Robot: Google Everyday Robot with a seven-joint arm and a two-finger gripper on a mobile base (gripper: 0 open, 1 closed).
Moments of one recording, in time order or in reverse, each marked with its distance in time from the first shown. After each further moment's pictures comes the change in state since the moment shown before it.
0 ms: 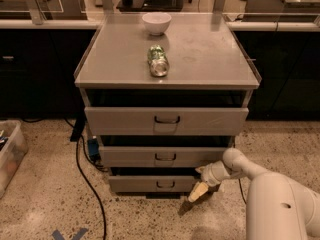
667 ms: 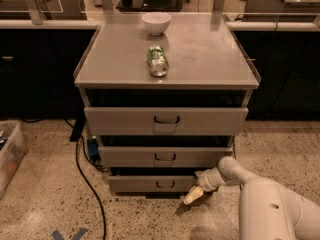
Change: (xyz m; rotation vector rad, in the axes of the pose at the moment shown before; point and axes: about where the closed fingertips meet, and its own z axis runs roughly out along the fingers) arm 0.023 -0.013 0.046 0.049 -0.017 0.087
